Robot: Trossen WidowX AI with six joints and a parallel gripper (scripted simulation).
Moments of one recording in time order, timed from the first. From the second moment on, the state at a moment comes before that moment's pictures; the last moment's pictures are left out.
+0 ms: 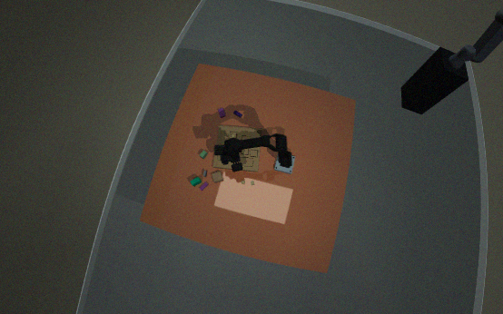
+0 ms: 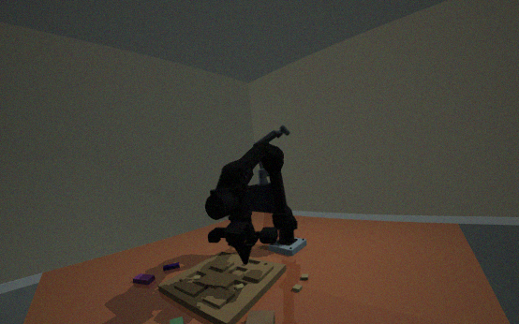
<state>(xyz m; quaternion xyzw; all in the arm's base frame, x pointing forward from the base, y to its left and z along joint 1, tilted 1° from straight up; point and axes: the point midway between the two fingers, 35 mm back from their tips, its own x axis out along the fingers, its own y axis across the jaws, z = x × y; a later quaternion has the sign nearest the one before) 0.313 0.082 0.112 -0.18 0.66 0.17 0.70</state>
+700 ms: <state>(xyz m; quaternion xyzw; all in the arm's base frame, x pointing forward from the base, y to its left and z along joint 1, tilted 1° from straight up) 0.366 -0.014 0.110 -0.27 0.64 0.25 0.67</state>
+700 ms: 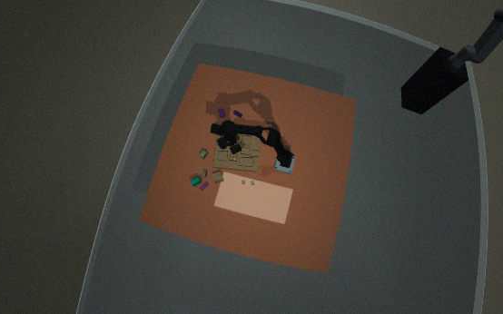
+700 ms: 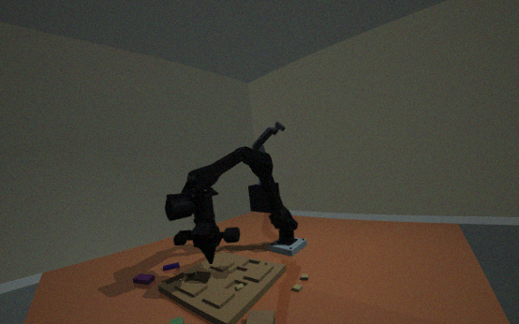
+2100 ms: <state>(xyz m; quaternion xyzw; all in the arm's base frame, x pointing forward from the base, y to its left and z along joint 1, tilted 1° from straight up) 0.384 -0.093 0.103 0.22 0.66 -0.22 0.69</state>
